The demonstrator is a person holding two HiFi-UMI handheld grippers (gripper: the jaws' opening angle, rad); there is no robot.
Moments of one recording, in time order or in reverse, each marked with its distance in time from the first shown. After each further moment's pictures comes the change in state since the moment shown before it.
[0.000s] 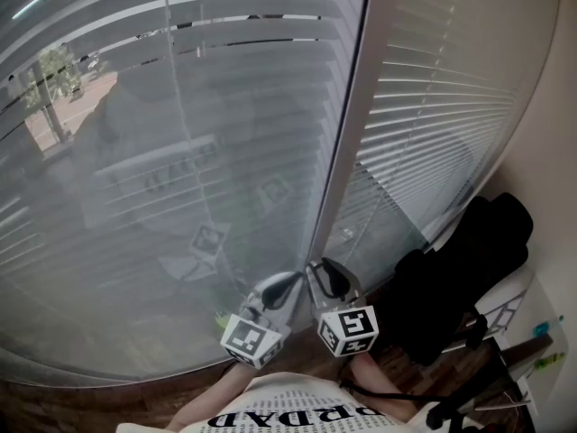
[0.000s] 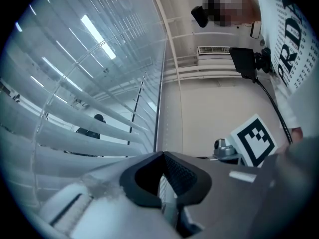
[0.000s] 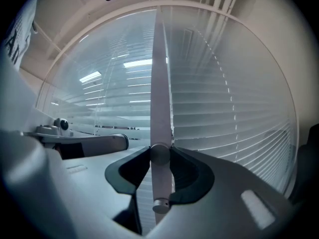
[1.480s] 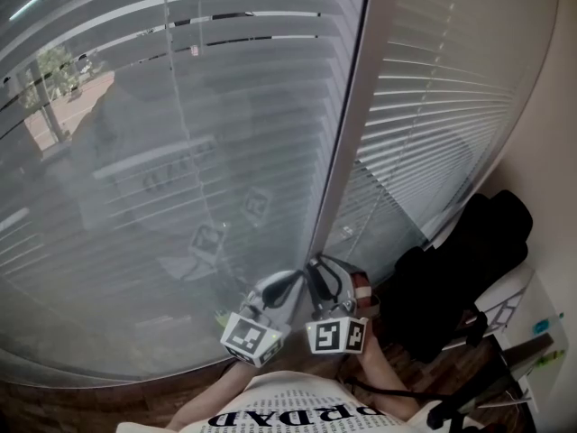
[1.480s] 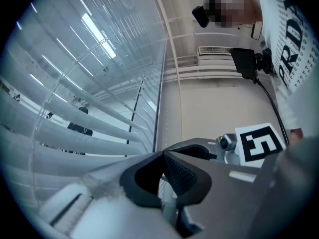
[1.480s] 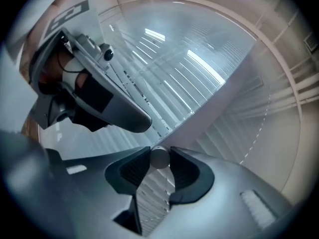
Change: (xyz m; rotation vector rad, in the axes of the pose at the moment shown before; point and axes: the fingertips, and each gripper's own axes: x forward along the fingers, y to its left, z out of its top) left arm 0.001 0.001 0.002 -0.019 0.015 0.004; right arm 0.003 0.017 0.000 -0.915 0.092 -0.038
